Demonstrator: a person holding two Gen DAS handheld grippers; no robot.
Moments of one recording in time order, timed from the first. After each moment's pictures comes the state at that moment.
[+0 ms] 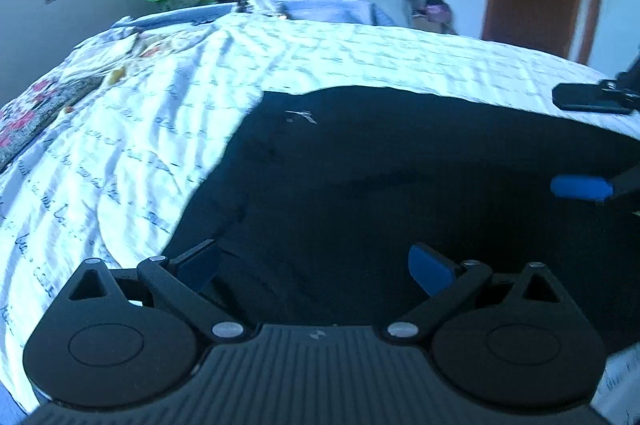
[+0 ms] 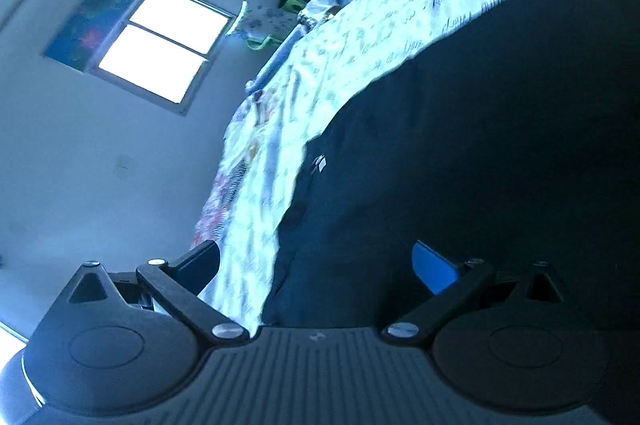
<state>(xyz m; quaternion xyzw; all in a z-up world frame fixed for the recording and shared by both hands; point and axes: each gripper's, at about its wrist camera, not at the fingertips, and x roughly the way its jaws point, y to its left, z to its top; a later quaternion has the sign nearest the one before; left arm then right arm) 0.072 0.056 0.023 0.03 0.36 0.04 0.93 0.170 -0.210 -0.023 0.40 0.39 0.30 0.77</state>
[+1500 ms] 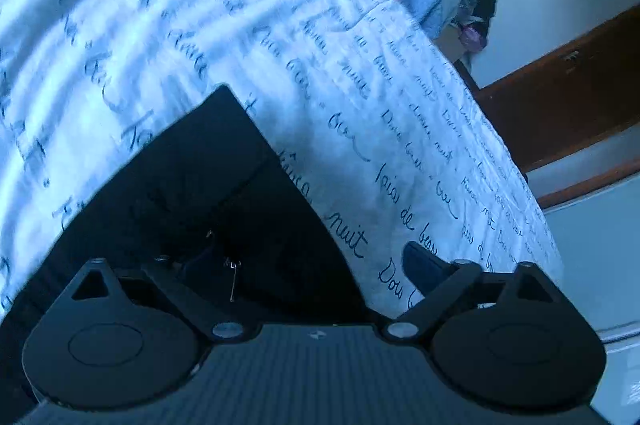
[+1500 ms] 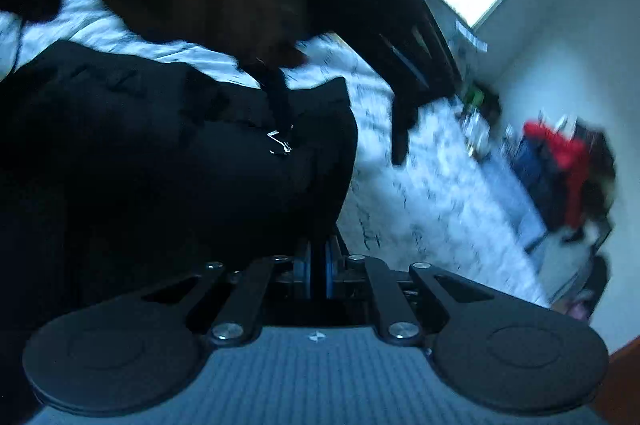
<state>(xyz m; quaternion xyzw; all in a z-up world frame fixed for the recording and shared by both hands) 0.343 0.133 -0.009 -0.34 0.48 -0.01 0.81 0.228 -0.027 -0.045 -0.40 0.14 0.40 0.81</state>
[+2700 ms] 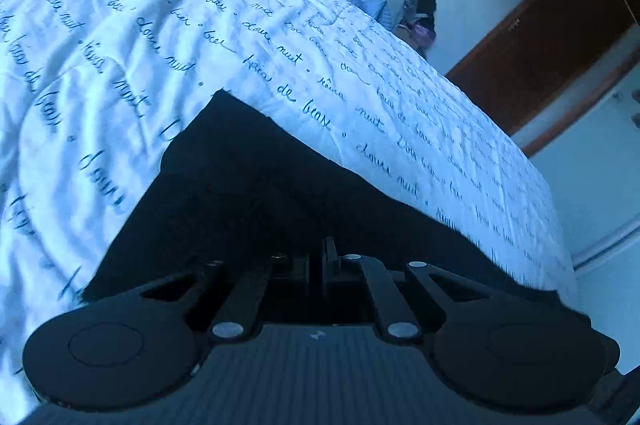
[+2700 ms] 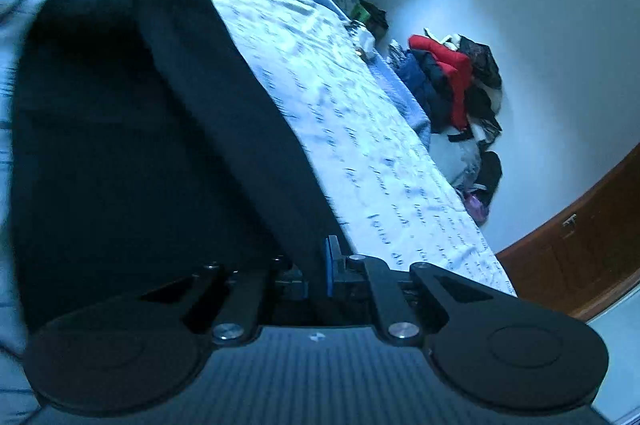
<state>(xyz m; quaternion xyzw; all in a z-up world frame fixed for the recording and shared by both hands) 0.130 0.169 0.007 -0.24 0.42 -0.06 0.87 0.112 -0.103 -0.052 -0.41 0.20 0.19 0.87</state>
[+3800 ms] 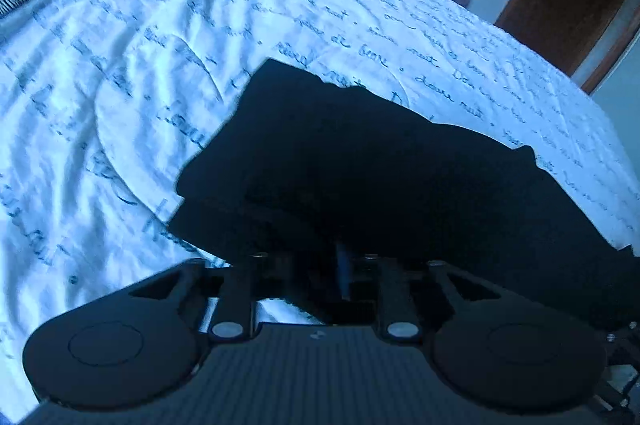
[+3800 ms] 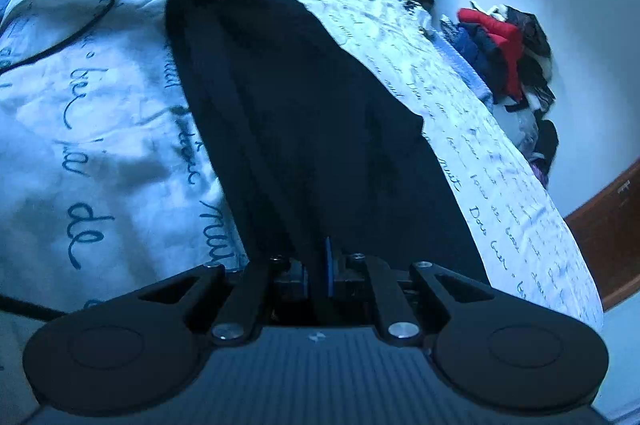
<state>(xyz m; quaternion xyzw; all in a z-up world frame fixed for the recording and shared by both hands) 0.087 0.155 -0.011 -0.11 0.45 0.01 0.88 0.033 -0.076 -0.077 -0.36 0.27 0.24 0.86</state>
